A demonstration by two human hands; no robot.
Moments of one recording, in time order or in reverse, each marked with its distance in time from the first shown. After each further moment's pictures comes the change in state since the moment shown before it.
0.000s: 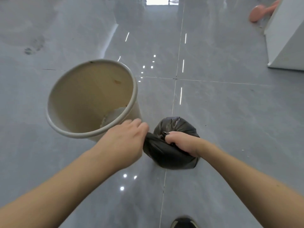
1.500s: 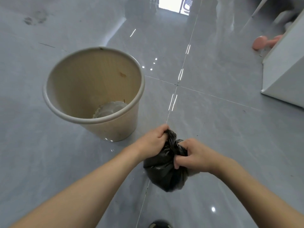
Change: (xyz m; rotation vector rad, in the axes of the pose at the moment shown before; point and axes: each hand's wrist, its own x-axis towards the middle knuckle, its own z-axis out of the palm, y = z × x) left_hand 0.063 0.041 0.080 -1.126 -0.045 -0.257; right_hand -0.067 -0.012 -0.021 -0.554 0.021 -0.270
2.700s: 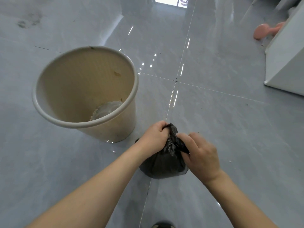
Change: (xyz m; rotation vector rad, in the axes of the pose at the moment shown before) left_hand 0.020 0.003 0.014 -0.094 0.112 -0.123; right_hand 0.000 0.039 0.030 -0.699 0.976 -0.437
